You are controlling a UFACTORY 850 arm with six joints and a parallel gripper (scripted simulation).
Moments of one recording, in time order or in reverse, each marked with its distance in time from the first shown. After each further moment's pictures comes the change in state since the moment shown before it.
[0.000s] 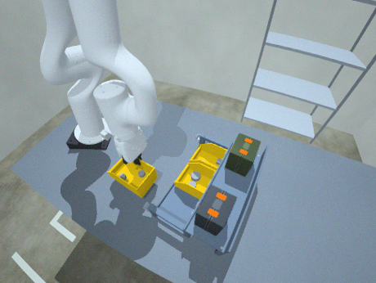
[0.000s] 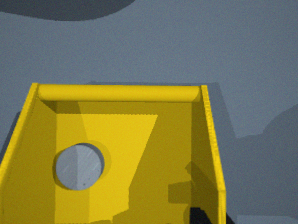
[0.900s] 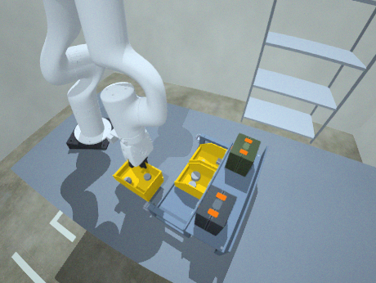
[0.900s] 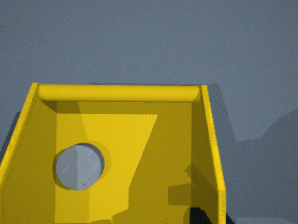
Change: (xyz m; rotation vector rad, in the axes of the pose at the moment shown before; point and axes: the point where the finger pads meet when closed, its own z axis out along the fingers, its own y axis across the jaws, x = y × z) arm -0.029 0.001 0.000 -0.001 -0.003 -0.001
